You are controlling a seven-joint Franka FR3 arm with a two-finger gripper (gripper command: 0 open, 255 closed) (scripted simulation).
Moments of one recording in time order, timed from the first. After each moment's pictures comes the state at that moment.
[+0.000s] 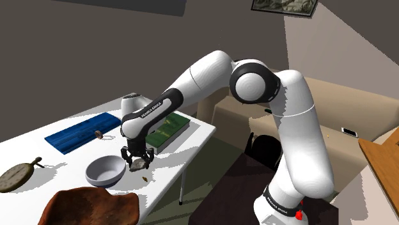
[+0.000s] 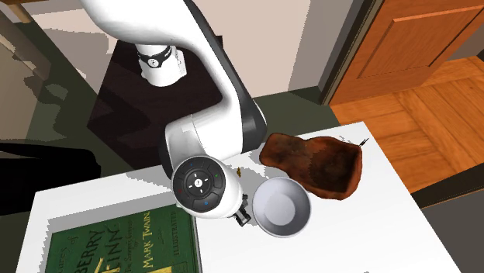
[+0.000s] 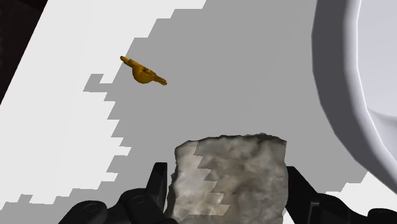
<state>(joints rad) 0.26 0.60 0.14 -1.80 0.10 2.26 1.28</state>
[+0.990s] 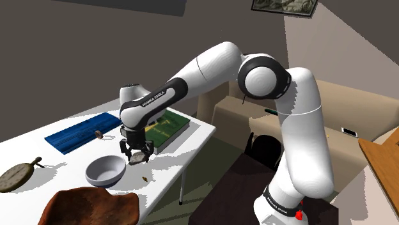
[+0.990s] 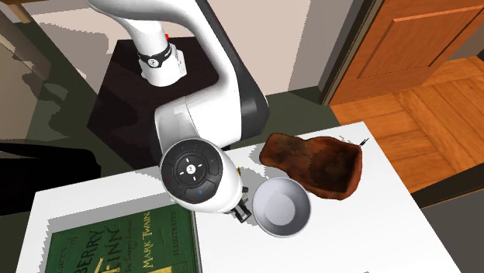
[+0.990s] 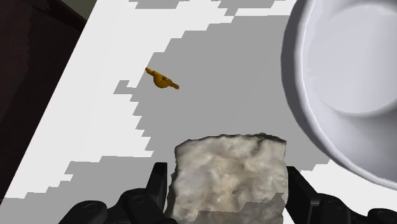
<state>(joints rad) 0.26 0.52 0.15 -1.80 0.10 2.18 1.28</state>
